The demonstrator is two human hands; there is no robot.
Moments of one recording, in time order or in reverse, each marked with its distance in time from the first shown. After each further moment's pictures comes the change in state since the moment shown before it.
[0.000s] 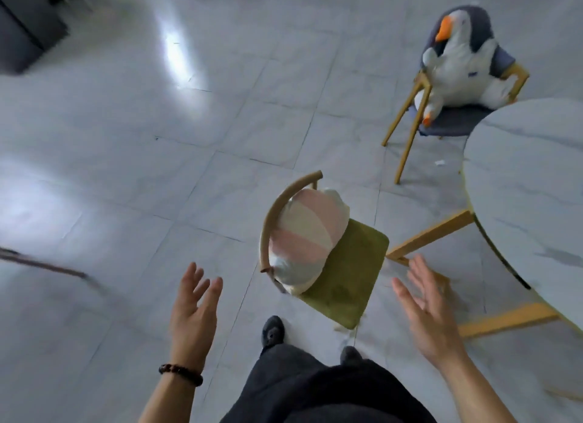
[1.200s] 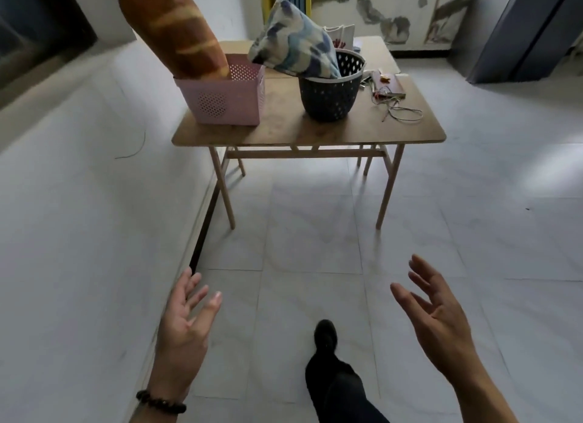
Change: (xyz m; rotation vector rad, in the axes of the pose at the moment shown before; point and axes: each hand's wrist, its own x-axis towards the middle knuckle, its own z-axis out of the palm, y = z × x) left_hand -0.254 -0.241 -0.590 -0.388 1.178 -0.131; right_hand -0.340 -0.135 0.615 -0.235 -1.151 -0.629
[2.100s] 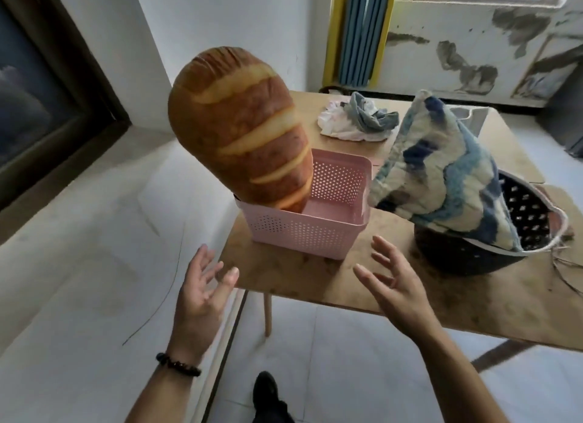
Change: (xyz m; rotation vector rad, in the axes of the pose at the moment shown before) left_hand 0.664 0.134 -0.017 -0.008 0.066 0.062; right_hand 0.593 -0.220 0.409 -0.113 -0.262 -0.179
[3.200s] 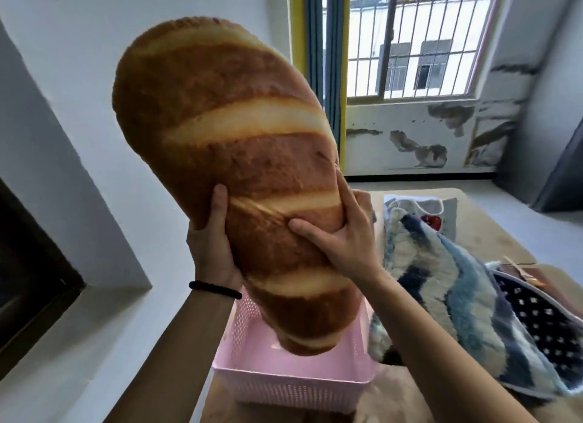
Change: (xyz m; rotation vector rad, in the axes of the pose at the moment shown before) left_hand 0.235 0.232 0.121 -0.724 0.019 0.204; right_hand 0.257 -0.173 -0.028 0.035 0.397 -0.434
